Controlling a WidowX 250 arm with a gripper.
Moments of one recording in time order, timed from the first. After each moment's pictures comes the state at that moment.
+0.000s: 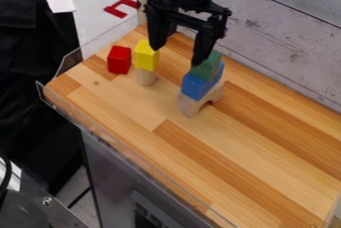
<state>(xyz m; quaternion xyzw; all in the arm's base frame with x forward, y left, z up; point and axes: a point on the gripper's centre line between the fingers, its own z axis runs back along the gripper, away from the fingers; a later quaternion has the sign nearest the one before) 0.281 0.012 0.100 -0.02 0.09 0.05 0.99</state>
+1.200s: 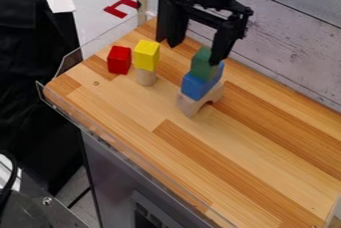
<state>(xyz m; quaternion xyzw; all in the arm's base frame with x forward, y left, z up) 0.291 -0.010 0.107 -0.01 0.06 0.01 1.00</state>
